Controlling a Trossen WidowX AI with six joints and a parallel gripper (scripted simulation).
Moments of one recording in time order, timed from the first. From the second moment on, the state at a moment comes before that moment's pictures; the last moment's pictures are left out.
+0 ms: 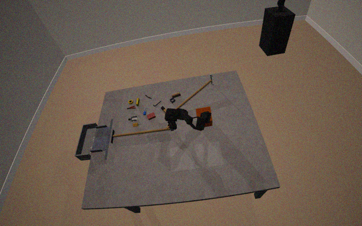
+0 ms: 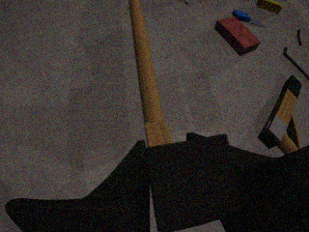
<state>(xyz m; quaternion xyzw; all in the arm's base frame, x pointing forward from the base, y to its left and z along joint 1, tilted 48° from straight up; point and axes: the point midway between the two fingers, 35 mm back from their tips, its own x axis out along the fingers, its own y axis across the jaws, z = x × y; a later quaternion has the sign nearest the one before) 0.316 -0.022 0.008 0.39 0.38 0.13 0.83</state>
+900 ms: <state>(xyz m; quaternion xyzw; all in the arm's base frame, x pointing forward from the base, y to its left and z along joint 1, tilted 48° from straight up) 0.311 -0.043 0.013 0.38 0.39 0.12 0.83</state>
